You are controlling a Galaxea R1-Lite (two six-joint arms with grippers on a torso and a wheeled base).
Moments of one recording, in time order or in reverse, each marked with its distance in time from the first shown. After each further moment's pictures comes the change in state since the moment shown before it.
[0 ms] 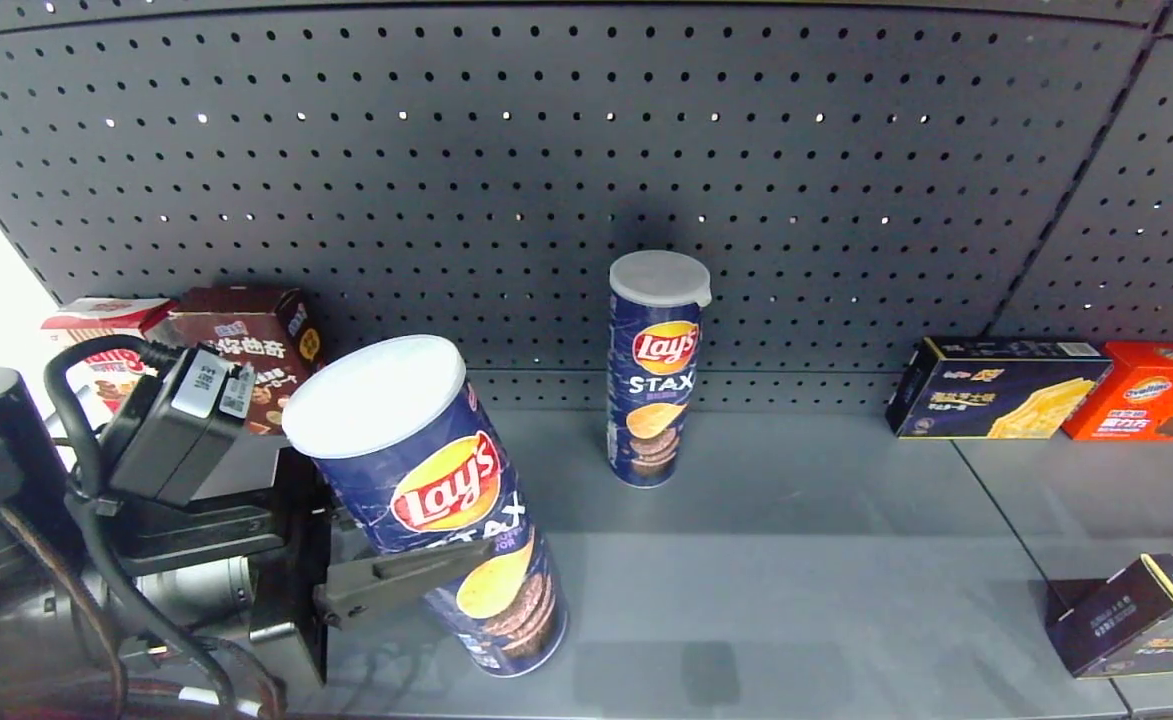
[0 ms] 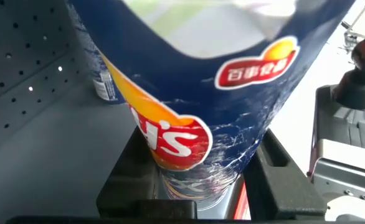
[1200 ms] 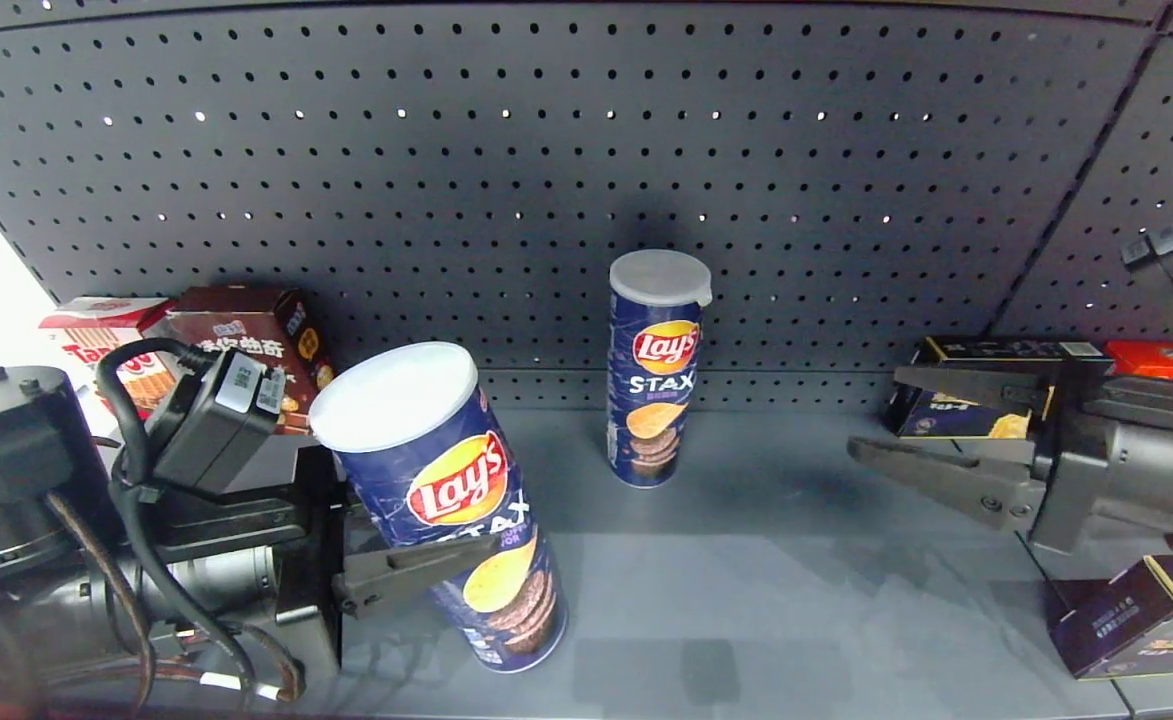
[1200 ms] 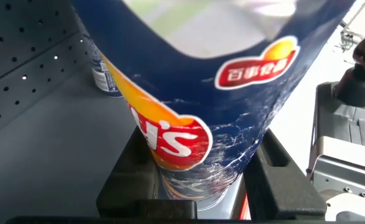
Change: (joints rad) left arm 0.026 0.049 -0.010 -0.007 -0.014 -0.003; right arm 0.208 0.720 -0.157 -0.479 0.149 -0.061
